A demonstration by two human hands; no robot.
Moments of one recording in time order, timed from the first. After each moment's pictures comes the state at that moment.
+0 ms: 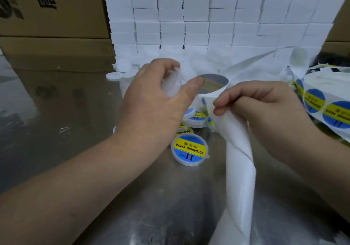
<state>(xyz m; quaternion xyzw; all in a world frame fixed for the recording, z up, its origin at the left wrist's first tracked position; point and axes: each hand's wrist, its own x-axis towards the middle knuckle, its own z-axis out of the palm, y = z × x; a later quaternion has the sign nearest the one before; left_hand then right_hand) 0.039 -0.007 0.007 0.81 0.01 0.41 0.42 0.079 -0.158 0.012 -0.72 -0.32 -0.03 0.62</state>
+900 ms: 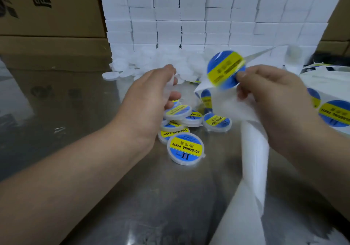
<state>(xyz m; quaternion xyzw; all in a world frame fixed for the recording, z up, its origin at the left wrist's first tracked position) 0.047 -0.003 0.013 0.67 0.04 0.22 0.71 0.091 -0.163 0.019 -0.70 -0.18 -0.12 0.68</state>
